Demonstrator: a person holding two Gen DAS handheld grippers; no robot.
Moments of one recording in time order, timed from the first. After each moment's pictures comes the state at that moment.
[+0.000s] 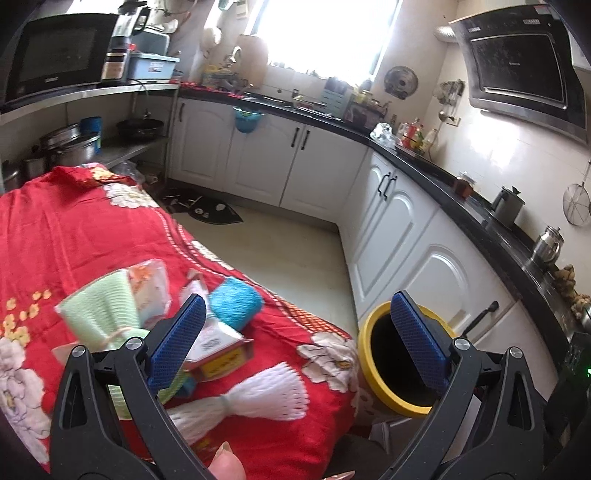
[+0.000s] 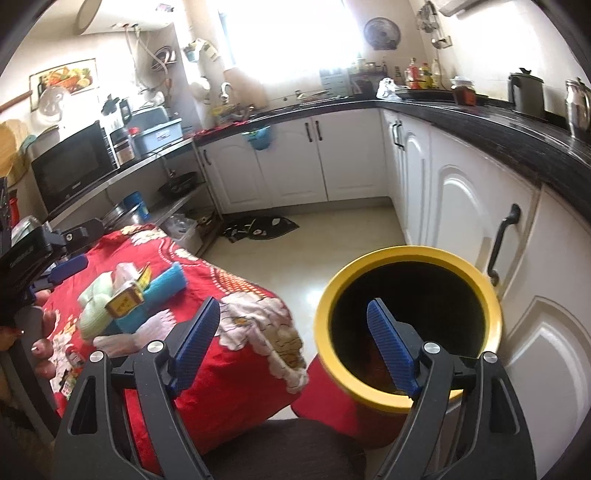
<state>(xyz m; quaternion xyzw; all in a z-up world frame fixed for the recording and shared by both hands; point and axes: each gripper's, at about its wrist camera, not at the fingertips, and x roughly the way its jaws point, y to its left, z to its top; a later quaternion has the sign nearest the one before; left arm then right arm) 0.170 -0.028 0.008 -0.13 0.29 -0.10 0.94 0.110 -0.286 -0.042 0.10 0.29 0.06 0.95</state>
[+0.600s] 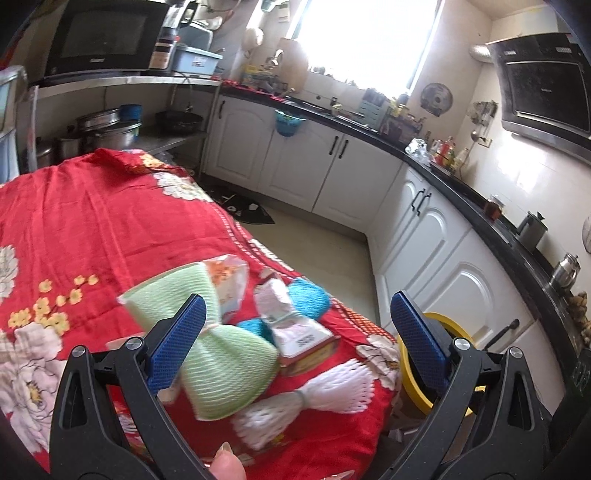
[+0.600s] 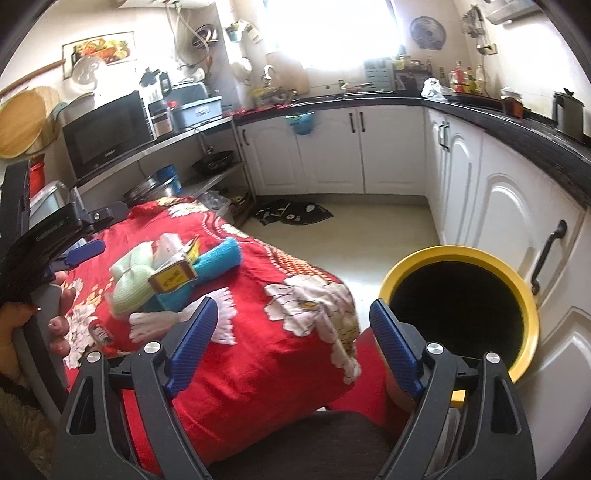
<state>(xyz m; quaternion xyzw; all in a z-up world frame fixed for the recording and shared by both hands) 0.159 0.040 0.000 -0.16 0.29 -0.04 0.94 0.113 -0.222 -0.040 0.06 0.31 0.13 0.94</state>
